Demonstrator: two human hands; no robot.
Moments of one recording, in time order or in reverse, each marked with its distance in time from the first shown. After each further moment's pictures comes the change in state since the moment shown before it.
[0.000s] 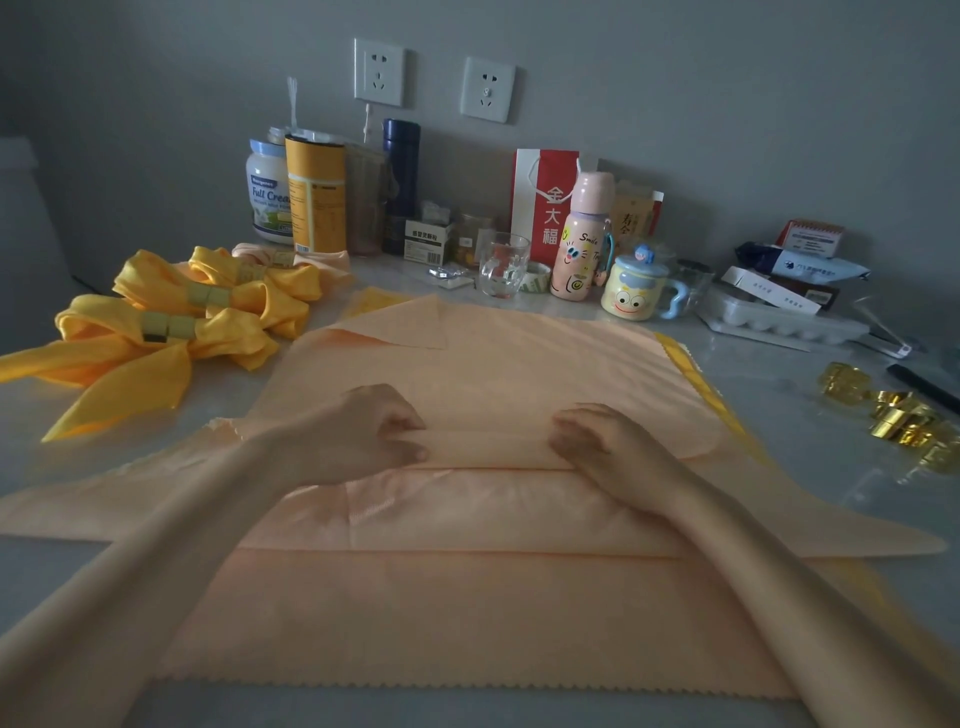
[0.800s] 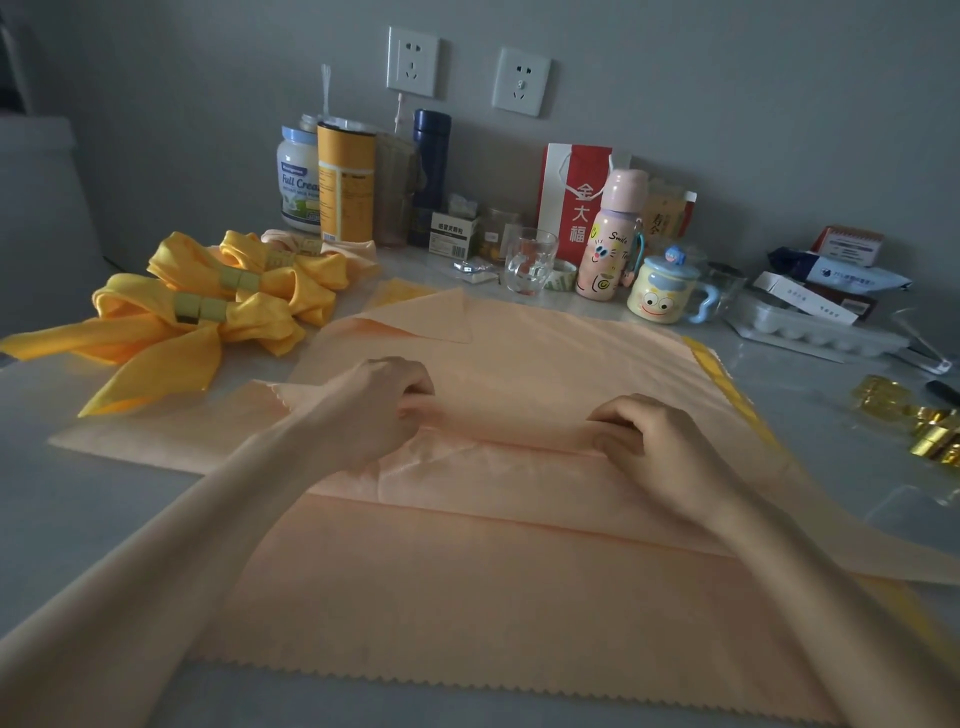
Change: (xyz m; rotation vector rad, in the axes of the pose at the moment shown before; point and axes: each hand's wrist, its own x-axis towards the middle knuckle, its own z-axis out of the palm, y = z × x) left_hand 0.004 -0.014 0.003 0.083 0.365 -0.014; right_hand -0.008 -0.006 -0.010 0.027 0.161 -0.154
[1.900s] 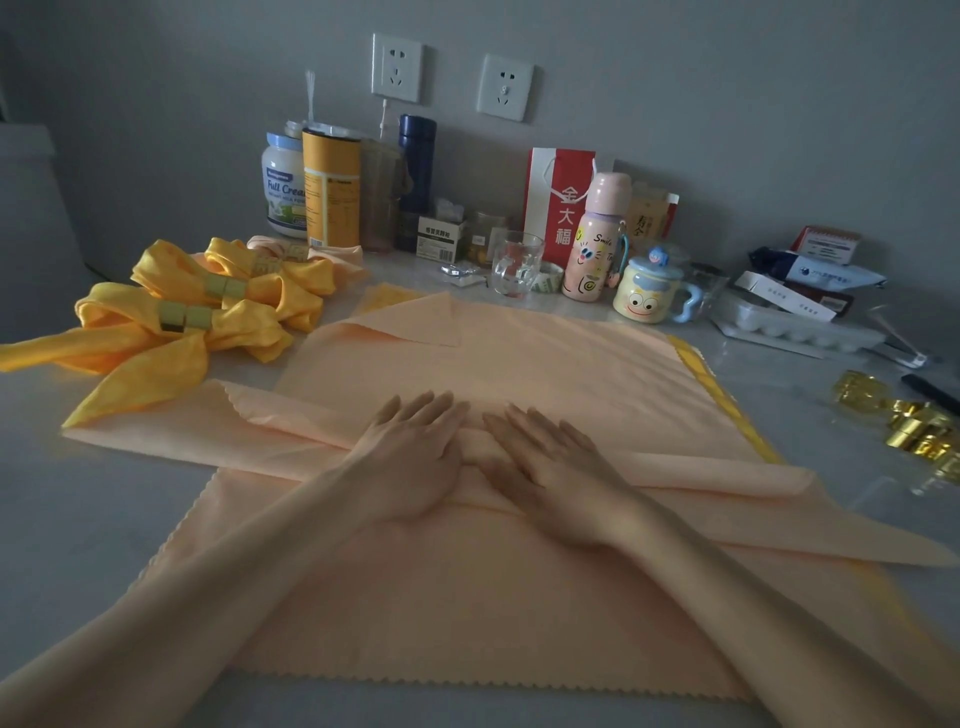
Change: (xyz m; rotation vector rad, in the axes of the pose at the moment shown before) left_hand -0.008 0.033 0.033 0.209 -0.327 -0.020; right_hand 0.003 -0.054 0.038 -0.309 -0.465 0.030
